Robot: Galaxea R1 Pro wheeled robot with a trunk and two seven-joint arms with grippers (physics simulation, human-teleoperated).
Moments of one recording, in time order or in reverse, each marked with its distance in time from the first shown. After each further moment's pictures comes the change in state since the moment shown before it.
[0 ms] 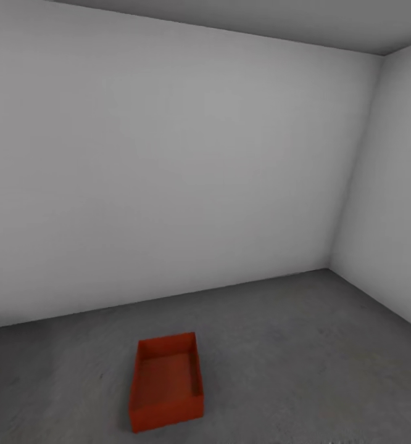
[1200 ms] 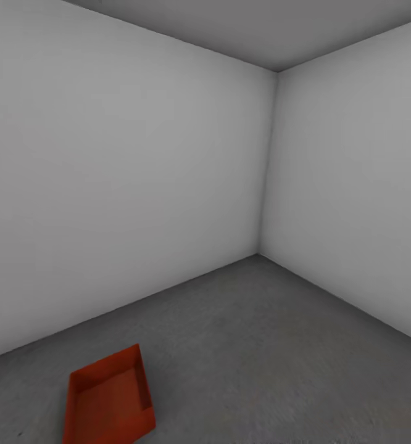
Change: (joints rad) left arm 0.027 0.030 -0.001 0.000 -0.001 0.052 -0.041; right arm 0.000 0.000 -0.002 0.000 0.000 0.000 0.000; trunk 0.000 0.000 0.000
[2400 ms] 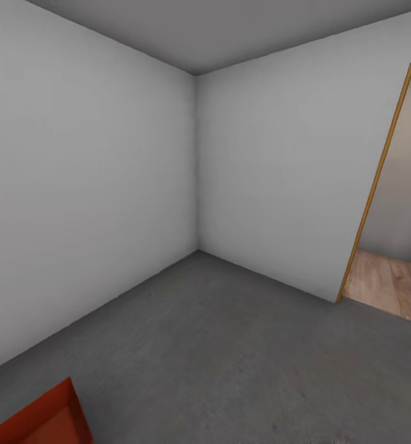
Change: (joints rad) left arm 0.000 0.000 0.000 0.000 0.000 -0.002 0.000; right arm 0.000 0.000 0.000 0.000 0.000 0.000 0.000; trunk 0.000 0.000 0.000
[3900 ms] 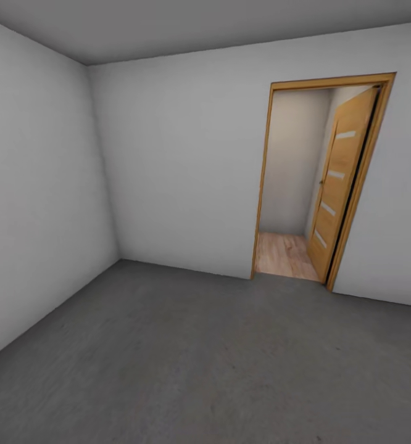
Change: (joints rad) left arm 0.000 -0.002 -0.001 0.000 -0.003 -0.001 0.000; right arm 0.000 0.000 0.000 0.000 0.000 0.000 0.000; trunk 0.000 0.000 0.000
